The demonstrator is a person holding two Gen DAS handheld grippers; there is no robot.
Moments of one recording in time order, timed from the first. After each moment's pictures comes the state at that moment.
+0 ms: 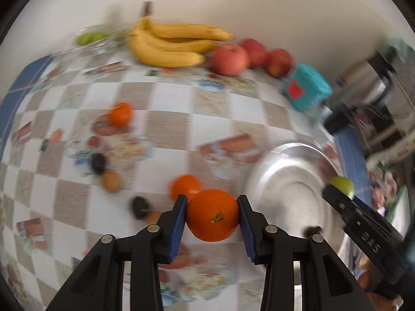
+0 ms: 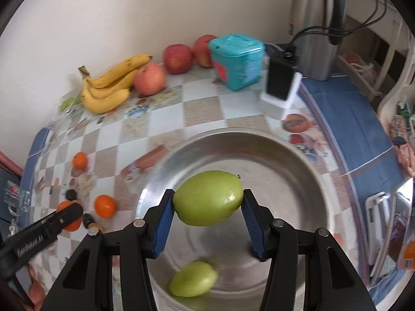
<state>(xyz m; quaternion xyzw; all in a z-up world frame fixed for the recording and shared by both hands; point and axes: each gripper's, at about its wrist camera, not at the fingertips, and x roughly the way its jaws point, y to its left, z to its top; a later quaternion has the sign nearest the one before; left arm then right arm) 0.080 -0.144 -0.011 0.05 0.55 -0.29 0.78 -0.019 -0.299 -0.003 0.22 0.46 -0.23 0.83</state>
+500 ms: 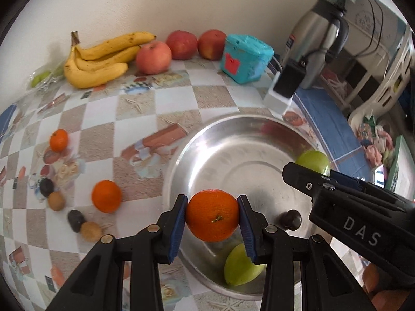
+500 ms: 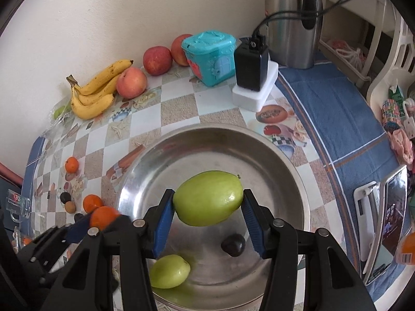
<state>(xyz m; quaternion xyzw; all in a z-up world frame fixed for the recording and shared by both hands) 0.025 -0.213 -0.031 0.13 0.50 -0.36 0.77 -0.046 -0.320 -0.009 0.25 0.47 -0.24 0.81</state>
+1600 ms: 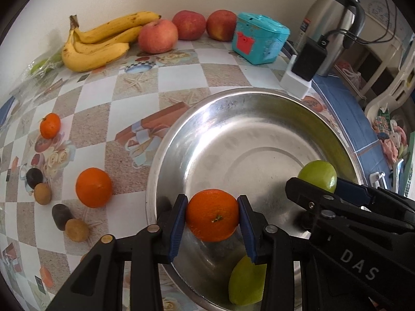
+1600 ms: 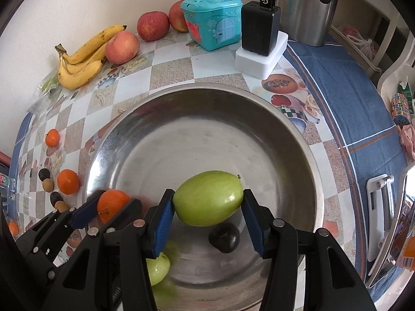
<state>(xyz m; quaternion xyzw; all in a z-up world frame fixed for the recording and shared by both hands) 0.033 -0.218 -0.065 0.14 0.52 -0.33 0.77 -0.035 -0.320 -0.048 0.23 0.52 -0.23 0.79</state>
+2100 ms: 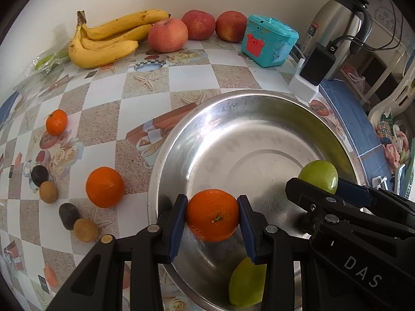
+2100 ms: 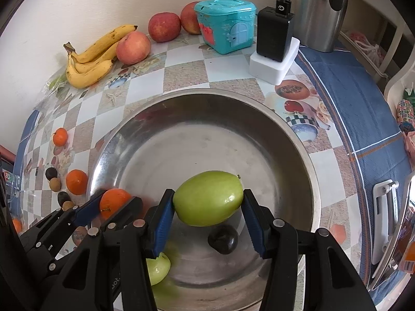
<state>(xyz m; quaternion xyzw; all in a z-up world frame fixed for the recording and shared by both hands) 0.039 -0.211 -0.063 0.13 0.53 -0.33 0.77 -0.027 -0.310 -0.044 0.23 0.52 -0.22 0.80</state>
